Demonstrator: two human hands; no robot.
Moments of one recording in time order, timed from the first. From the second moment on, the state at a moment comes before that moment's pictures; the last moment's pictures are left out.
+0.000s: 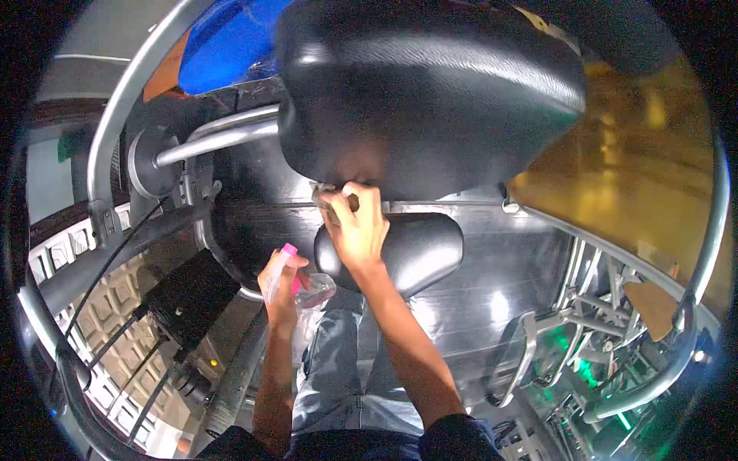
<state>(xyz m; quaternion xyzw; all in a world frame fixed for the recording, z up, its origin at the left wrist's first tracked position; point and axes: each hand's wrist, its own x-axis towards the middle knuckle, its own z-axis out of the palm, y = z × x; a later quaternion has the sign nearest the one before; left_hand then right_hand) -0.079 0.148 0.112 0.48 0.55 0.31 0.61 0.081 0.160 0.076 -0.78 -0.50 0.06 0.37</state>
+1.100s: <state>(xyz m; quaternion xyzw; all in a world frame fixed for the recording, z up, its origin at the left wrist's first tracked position) -0.070 0.149 0.095 0.54 0.52 0.25 0.61 0.121 0.136 0.059 -0.76 -0.46 0.01 0.45</state>
